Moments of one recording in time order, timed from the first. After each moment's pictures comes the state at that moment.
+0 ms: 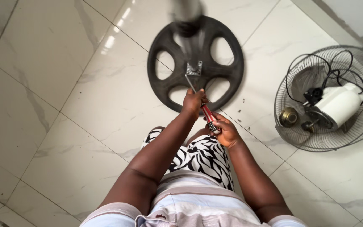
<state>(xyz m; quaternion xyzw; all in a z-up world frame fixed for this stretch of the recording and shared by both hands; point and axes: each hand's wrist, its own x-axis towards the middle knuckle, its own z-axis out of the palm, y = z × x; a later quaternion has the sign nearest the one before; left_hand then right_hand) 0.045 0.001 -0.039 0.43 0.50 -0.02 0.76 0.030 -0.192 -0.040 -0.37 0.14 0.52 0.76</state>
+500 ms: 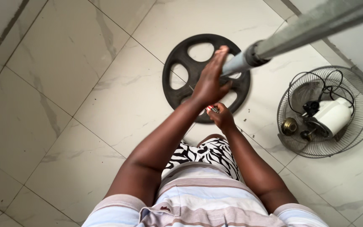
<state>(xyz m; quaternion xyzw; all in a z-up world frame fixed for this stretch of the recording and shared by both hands) 0.104 0.085 0.141 0.86 0.07 0.12 0.49 0.070 -0.094 0.000 -0.76 -0.02 0.39 0.51</state>
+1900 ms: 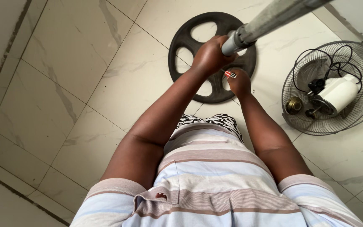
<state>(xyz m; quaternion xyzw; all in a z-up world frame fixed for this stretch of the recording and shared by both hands) 0.128 0.108 0.171 0.87 0.11 -0.01 0.48 0.147 -0.113 -0.047 -0.93 -0.11 0.19 0.31</state>
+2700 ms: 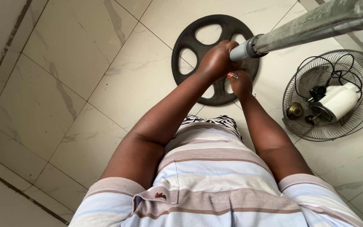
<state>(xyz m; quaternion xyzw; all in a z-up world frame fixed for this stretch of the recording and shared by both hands) 0.132 0.102 0.165 0.88 0.10 -0.02 0.47 0.156 -0.091 -0.017 -0.93 -0.08 0.23 0.28</state>
